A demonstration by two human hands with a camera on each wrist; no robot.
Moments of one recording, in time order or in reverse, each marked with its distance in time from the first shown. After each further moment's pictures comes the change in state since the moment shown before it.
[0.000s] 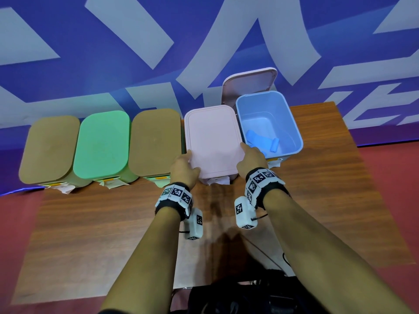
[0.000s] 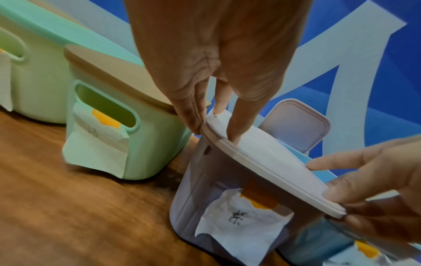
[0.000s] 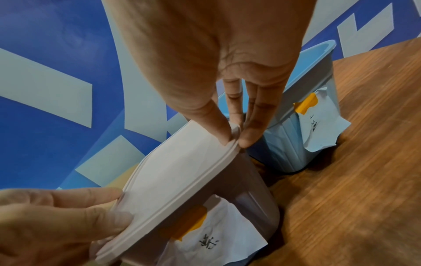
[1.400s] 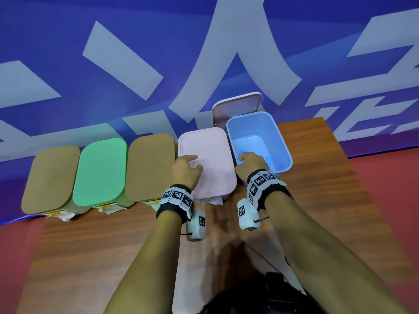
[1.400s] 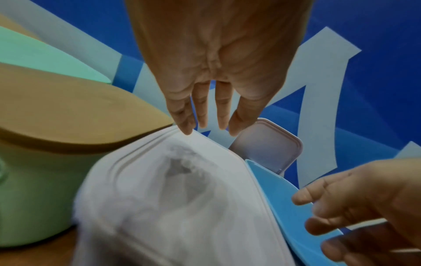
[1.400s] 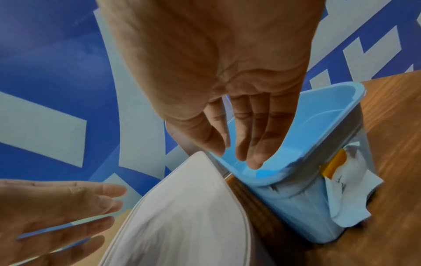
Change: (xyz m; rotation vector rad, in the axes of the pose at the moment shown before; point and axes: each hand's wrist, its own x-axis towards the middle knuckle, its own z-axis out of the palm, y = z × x) left_hand 0.014 0.066 -0.017 -0.092 0.050 0.059; right_hand 0.017 -0.005 -0.051 0.042 0.044 0.059
